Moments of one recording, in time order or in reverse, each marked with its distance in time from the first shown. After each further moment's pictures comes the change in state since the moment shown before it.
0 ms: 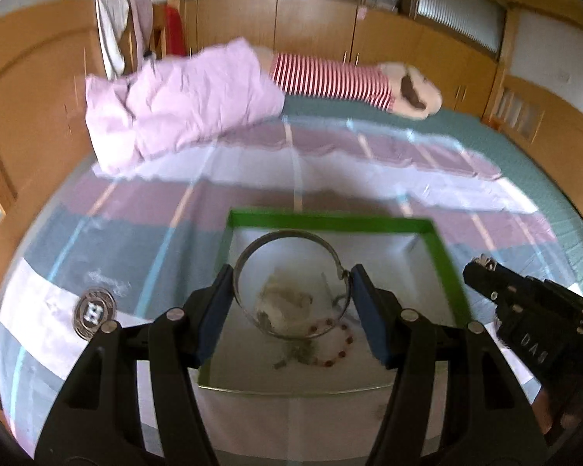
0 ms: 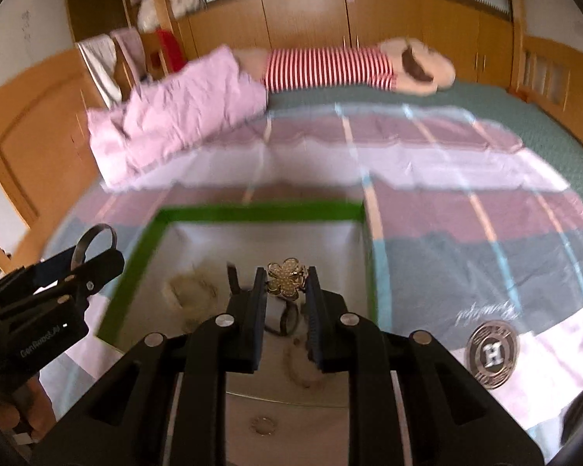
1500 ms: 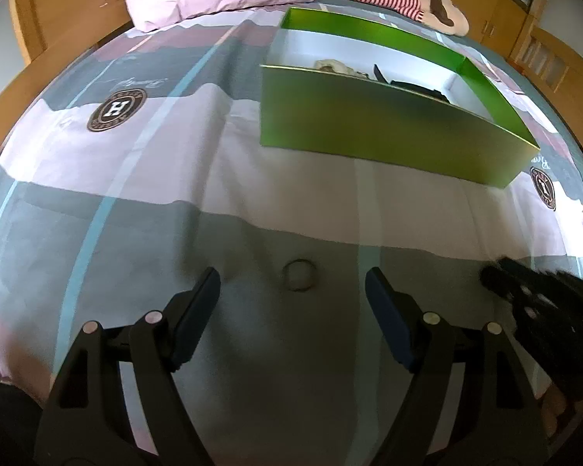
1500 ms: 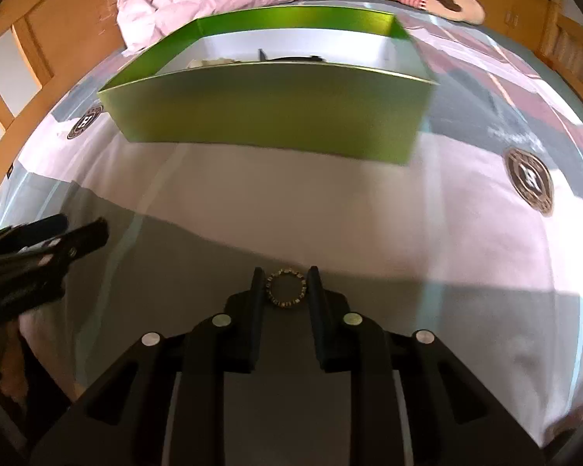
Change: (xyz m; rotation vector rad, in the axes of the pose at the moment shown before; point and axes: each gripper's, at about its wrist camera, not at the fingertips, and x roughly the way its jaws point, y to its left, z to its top) left arm -0.014 0.044 -0.178 -0.062 0.274 0.038; right arm -0.013 0.016 -0.167 -0.108 0.264 0.006
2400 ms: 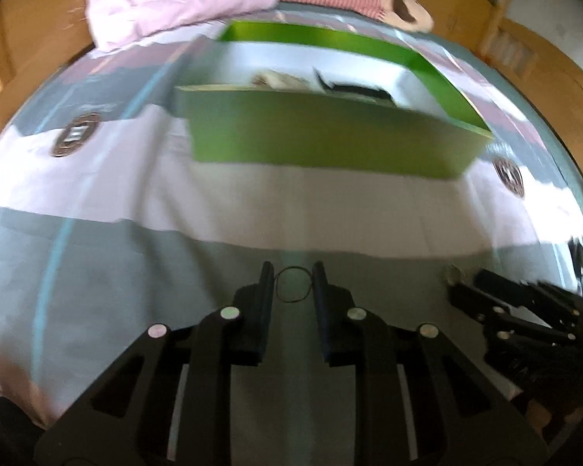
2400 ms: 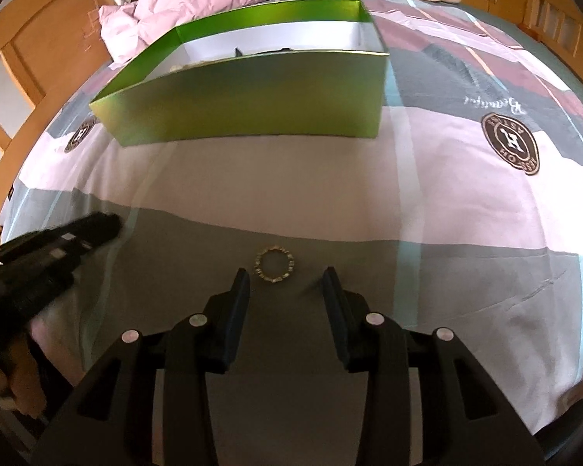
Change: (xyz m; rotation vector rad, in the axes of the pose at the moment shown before) left arm -0.006 -0.042 -0.004 0.084 -0.018 -0.095; right arm -0.006 -0.006 -0.010 0.066 0.019 0.015
